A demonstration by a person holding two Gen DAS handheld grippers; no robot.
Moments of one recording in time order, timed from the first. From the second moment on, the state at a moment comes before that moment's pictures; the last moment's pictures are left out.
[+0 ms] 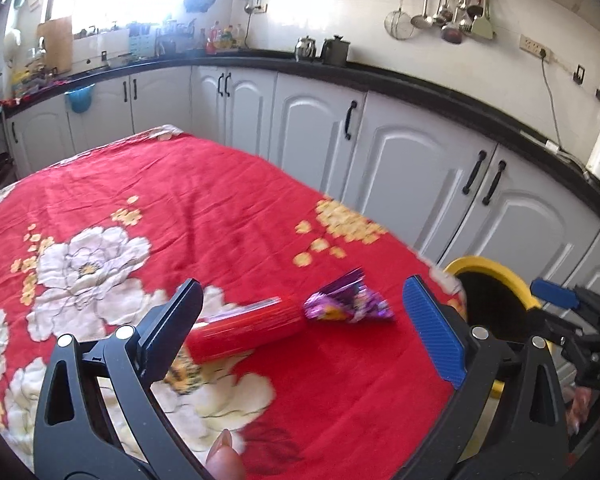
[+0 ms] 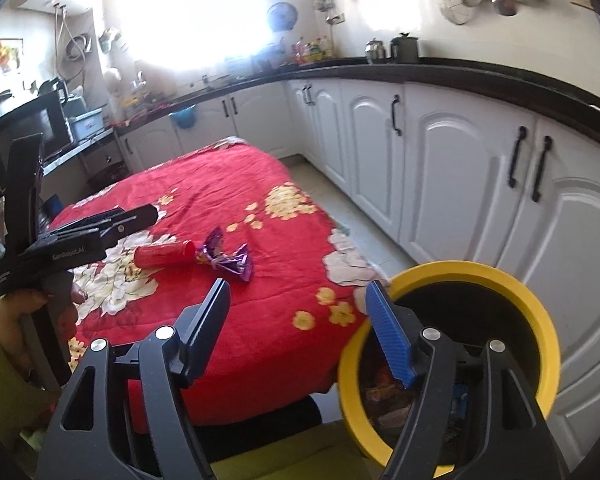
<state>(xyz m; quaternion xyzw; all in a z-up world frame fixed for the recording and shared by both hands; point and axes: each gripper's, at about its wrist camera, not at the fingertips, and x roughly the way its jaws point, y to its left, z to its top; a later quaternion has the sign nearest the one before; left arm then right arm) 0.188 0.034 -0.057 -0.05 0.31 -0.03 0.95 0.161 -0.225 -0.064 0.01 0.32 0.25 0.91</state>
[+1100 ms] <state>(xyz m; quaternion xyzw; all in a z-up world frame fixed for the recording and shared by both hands) 0.235 0.065 -0.115 0.05 0.43 -0.09 0.90 0.238 -0.085 -0.134 -0.19 0.37 0.33 0.85</state>
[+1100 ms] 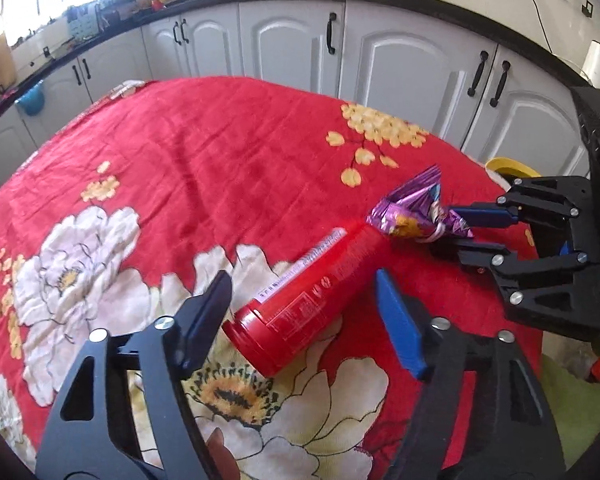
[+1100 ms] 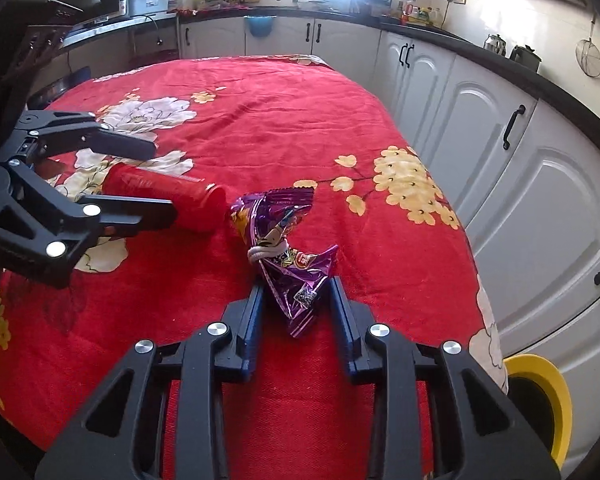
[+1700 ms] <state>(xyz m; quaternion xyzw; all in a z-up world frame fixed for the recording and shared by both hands) 0.216 0.046 -0.120 0.06 0.42 -0.08 0.90 0.212 -0.132 -0.129 -0.05 0.40 0.33 0.86</state>
